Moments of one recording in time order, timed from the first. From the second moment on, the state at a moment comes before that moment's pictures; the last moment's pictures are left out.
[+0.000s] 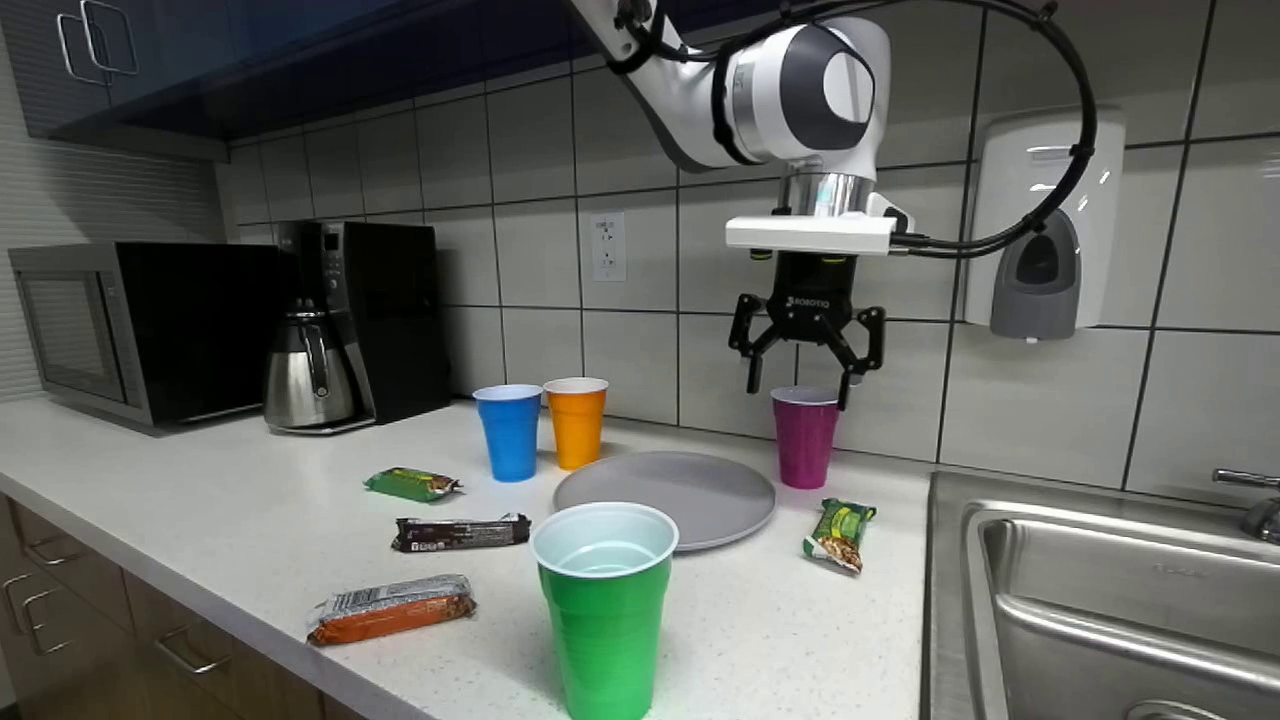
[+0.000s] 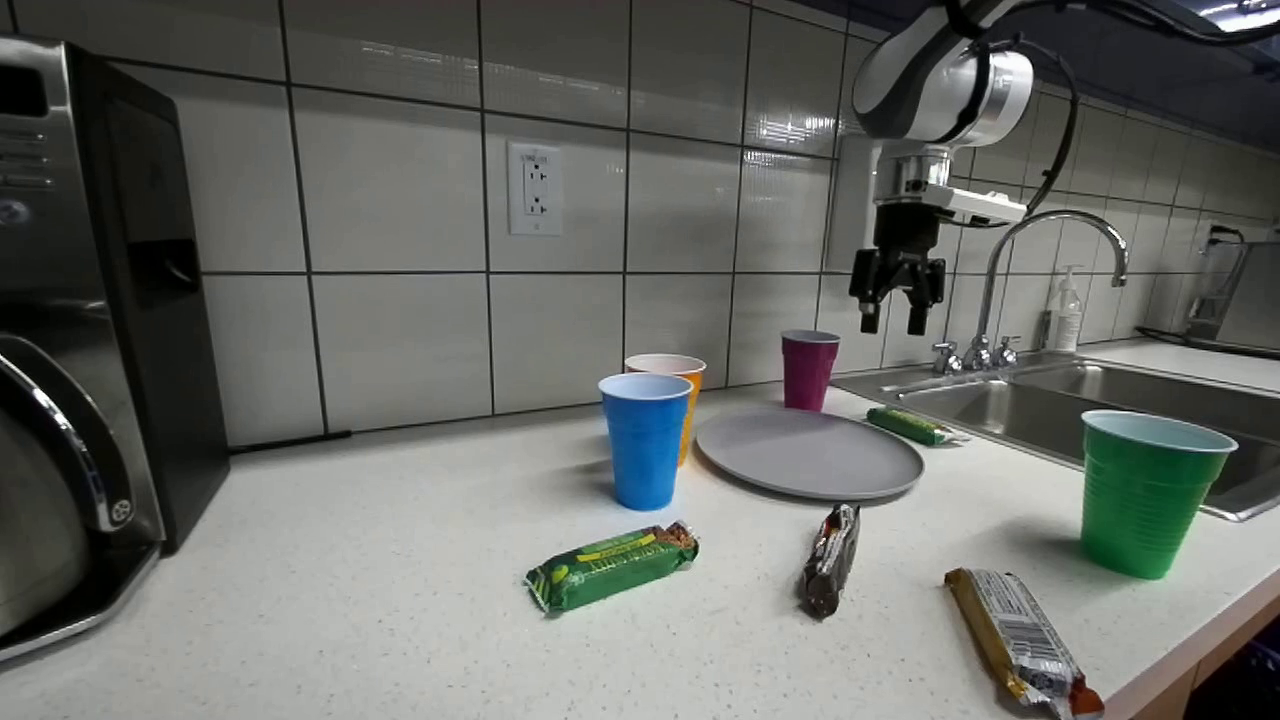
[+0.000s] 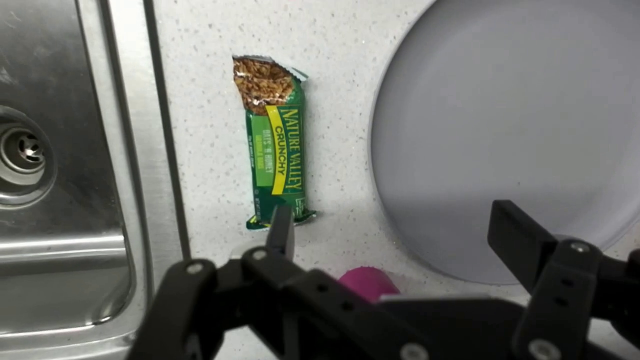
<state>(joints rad) -0.23 0.52 -0.06 -1.54 0.08 1.98 -0.37</state>
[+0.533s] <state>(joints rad) -0.24 0.49 -0.08 -1.63 0.08 2.00 -0.37</state>
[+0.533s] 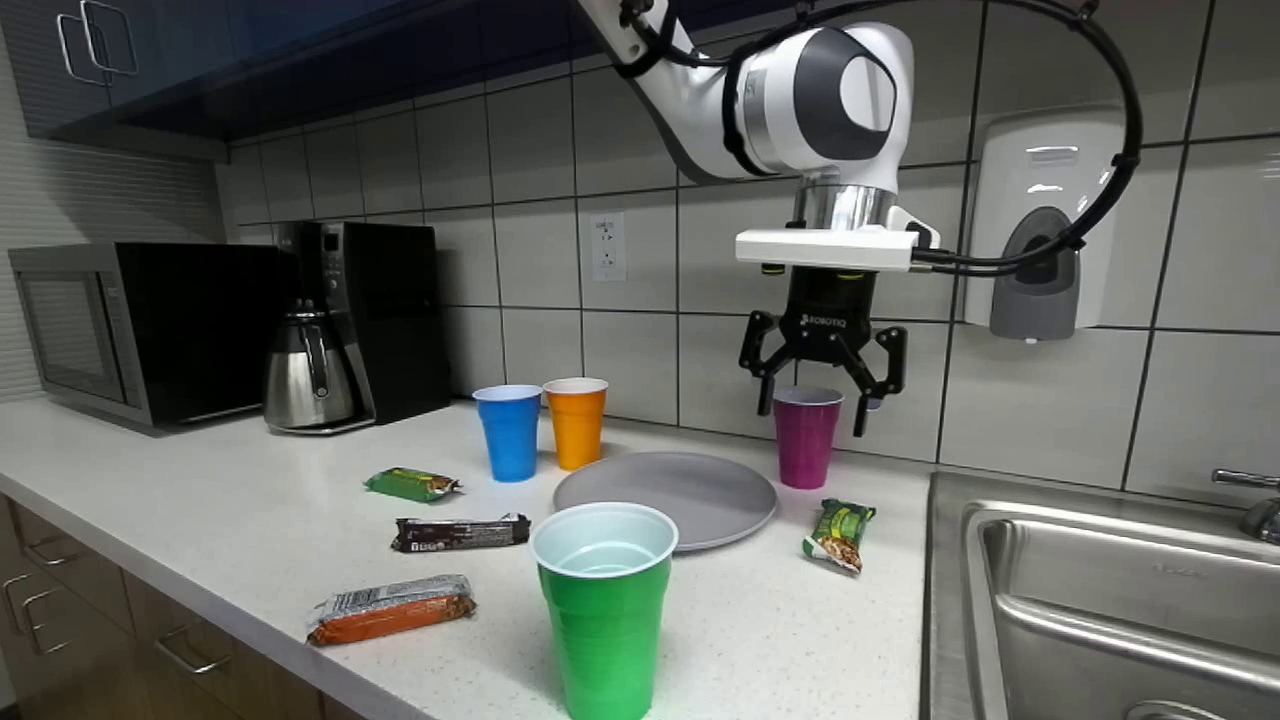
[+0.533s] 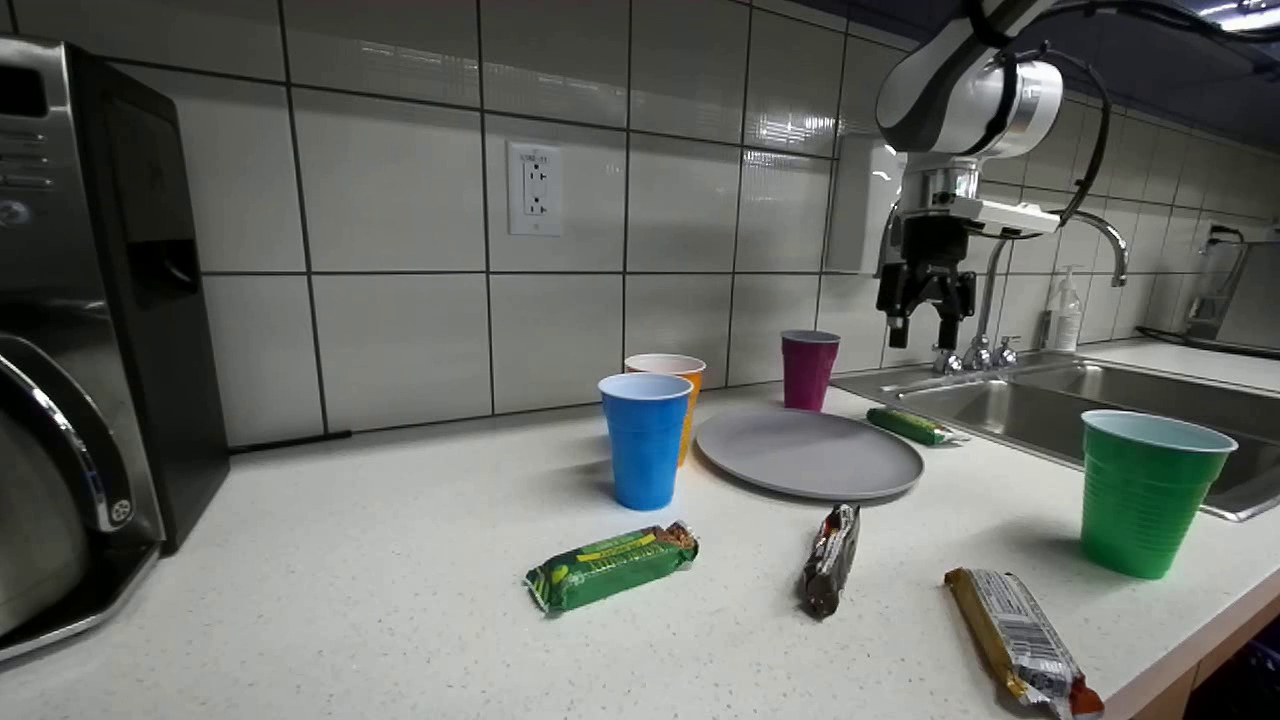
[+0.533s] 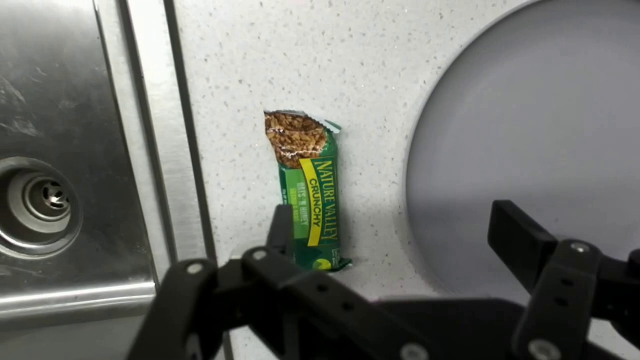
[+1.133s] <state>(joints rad) -0.25 0.49 -0.09 -1.69 0.05 2.07 -0.38</state>
